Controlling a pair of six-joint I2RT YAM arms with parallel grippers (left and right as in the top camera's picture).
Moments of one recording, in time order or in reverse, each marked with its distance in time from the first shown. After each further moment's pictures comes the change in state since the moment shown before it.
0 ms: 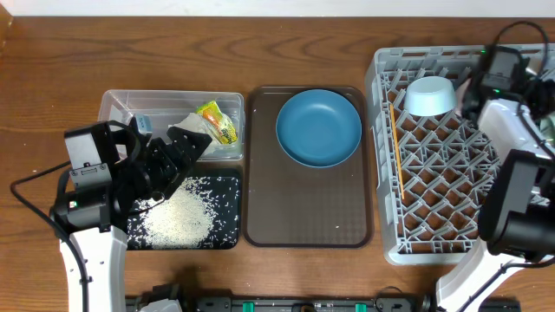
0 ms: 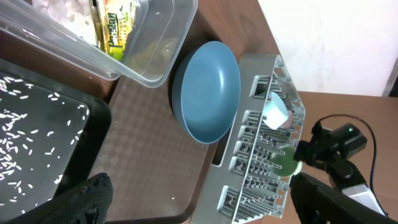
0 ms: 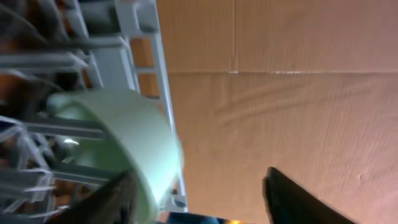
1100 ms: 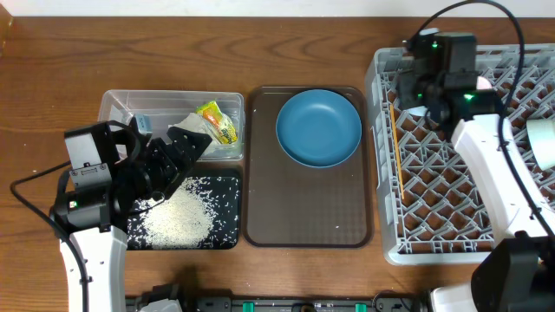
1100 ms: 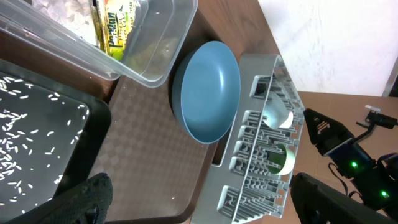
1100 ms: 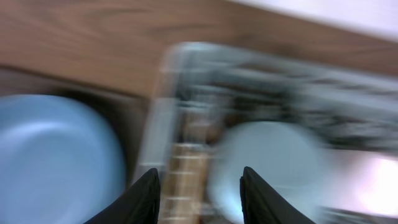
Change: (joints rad) left arm 0.000 0.000 0.000 0.000 0.000 0.000; right arm 0.302 -0.342 -0.004 -0.336 -1.355 0.596
